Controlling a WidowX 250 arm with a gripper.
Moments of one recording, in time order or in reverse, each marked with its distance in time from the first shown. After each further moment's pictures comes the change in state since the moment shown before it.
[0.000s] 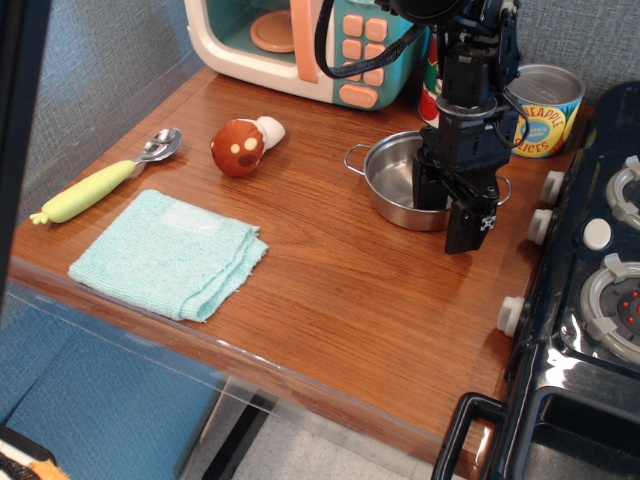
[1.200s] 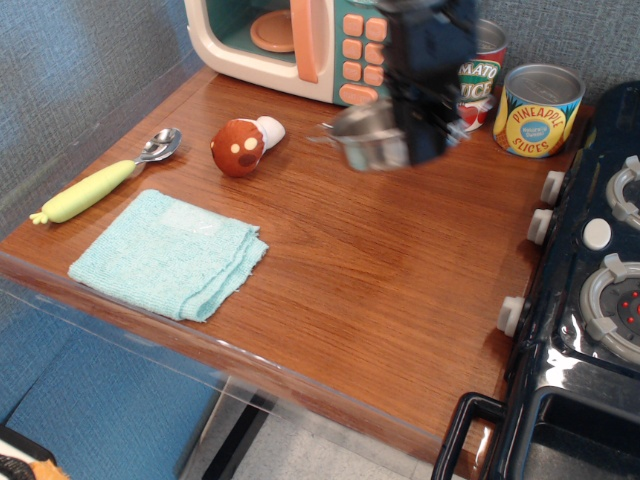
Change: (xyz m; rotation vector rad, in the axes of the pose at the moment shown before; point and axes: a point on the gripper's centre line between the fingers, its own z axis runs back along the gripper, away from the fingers) arm -0.041 -0.007 0.100 -0.043 -0.217 0.042
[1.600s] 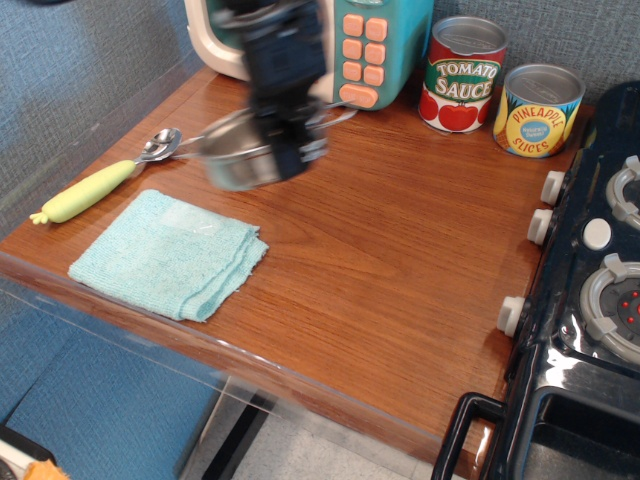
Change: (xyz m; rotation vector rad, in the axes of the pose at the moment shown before) arm -0.095 0.023 0.014 0.084 0.033 0.139
